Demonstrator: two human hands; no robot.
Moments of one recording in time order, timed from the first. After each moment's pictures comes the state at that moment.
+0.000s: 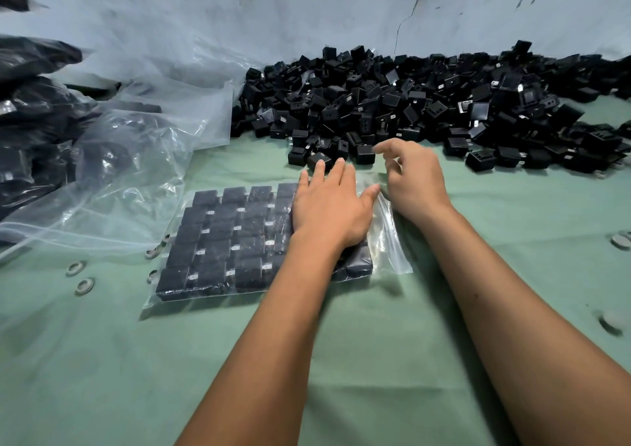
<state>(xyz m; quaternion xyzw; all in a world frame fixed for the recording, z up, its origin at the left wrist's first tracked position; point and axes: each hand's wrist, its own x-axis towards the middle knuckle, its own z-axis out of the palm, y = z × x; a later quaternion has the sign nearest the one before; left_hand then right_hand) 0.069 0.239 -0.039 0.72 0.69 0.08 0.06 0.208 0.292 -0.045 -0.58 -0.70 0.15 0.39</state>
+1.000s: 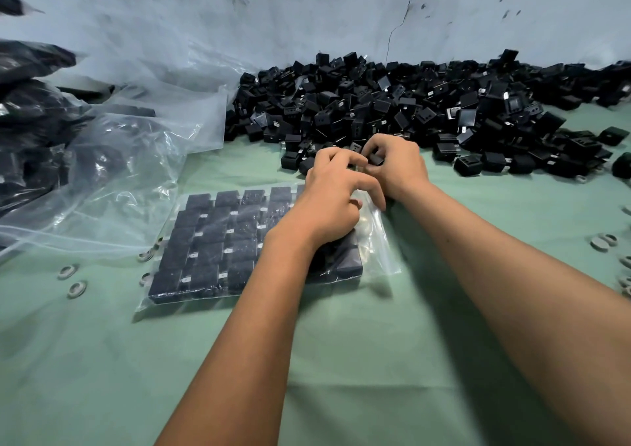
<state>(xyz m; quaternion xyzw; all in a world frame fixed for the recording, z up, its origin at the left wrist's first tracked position) 0.060 0.231 -0.019 0.79 0.53 0.29 0.14 0.206 0.329 -0.034 -0.61 -0.69 0.17 0.33</state>
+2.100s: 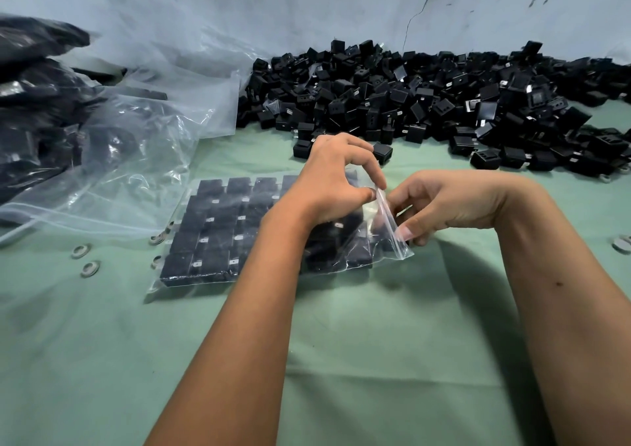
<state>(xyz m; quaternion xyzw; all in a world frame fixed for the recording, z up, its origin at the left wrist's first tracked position) 0.043 0.225 -0.004 0.75 0.51 0.36 0.19 0.258 0.270 -0.002 -0.33 -0.73 0.60 0.00</state>
